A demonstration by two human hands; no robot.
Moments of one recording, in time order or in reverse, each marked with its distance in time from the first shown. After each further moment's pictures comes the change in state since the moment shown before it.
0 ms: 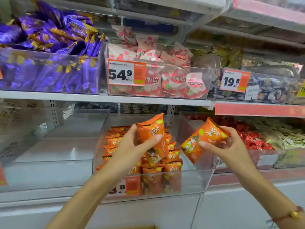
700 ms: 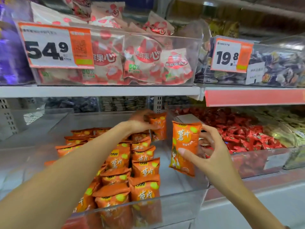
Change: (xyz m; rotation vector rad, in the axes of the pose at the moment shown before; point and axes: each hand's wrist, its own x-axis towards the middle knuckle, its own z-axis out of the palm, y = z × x) left_hand 0.245 -0.083 0.069 0.685 -0.212 0.075; right_hand 0.056 0.085 -0.005 -0.137 -0.050 -0.168
